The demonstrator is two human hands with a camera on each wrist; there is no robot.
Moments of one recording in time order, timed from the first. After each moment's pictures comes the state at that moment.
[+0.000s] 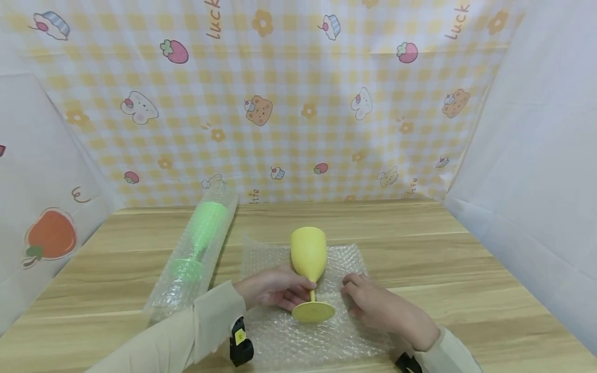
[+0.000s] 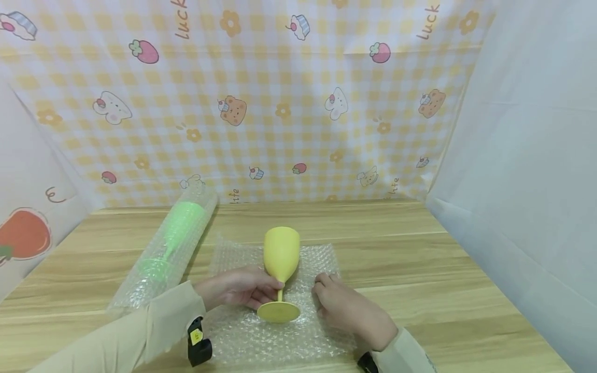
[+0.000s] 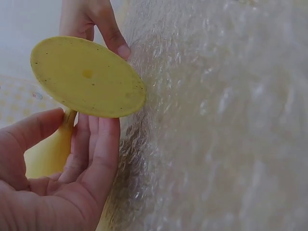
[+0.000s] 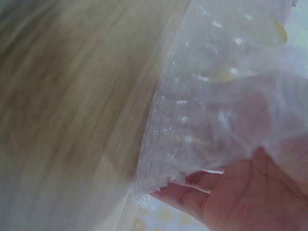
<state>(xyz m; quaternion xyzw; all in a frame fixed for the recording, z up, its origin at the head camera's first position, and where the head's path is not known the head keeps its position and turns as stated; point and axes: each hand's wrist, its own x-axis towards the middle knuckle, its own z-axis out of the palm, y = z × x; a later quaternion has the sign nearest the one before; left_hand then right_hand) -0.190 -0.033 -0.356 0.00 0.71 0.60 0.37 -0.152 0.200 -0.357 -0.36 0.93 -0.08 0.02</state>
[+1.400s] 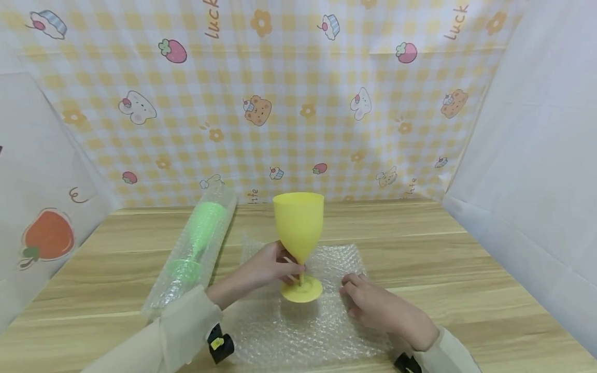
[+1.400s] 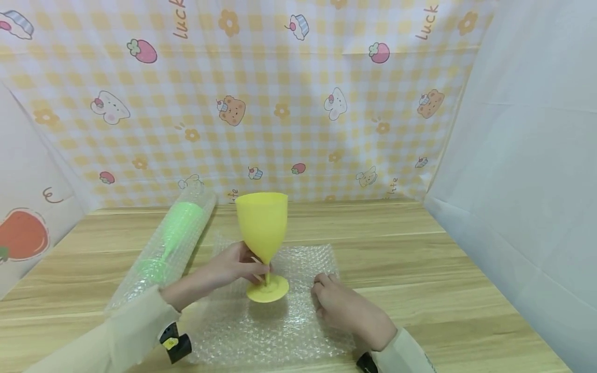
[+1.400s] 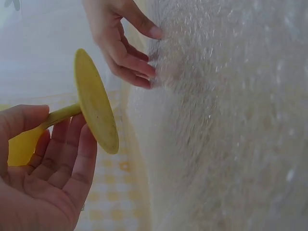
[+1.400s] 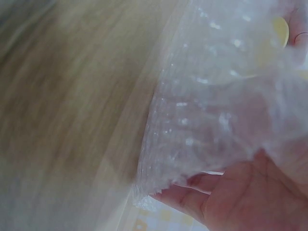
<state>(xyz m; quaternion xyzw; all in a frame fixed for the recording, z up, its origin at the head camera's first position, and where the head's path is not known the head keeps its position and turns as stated) -0.186 -0.057 -0.317 0.19 0.77 0.57 0.19 -0.152 0.199 -0.356 -0.34 0.94 -0.08 0.03</state>
